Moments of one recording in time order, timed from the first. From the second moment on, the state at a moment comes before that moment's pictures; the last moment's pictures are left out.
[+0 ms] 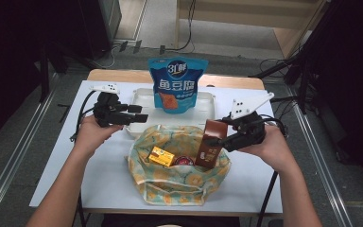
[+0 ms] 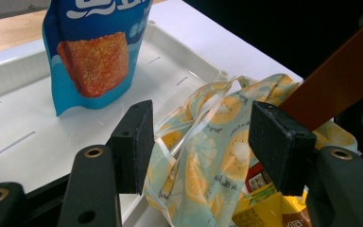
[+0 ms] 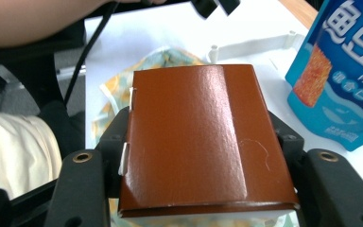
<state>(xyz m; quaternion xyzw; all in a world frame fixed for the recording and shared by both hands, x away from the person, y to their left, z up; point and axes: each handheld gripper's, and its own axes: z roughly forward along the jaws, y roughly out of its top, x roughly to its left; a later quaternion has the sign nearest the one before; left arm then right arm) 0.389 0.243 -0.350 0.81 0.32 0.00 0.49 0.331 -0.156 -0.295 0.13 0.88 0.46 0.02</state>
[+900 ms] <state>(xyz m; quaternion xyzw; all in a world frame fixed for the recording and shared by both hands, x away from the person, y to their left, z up) 0.389 0.246 -0.350 0.81 0.33 -0.01 0.49 0.361 -0.160 -0.226 0.14 0.87 0.46 0.07</state>
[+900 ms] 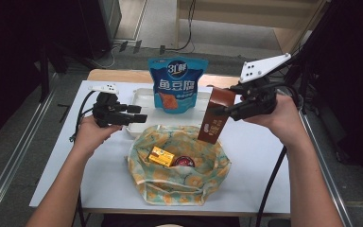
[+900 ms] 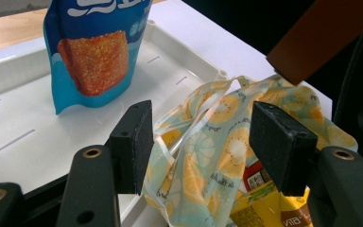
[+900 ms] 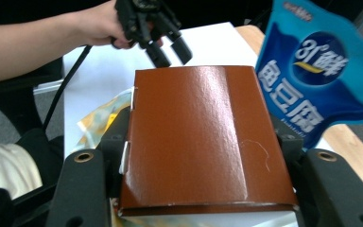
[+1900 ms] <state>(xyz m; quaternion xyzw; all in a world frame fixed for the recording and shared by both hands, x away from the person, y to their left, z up) 0.390 0.249 -0.350 0.81 0.32 -0.01 0.49 0.441 -0.101 -0.270 0.18 0.87 0.45 0.08</state>
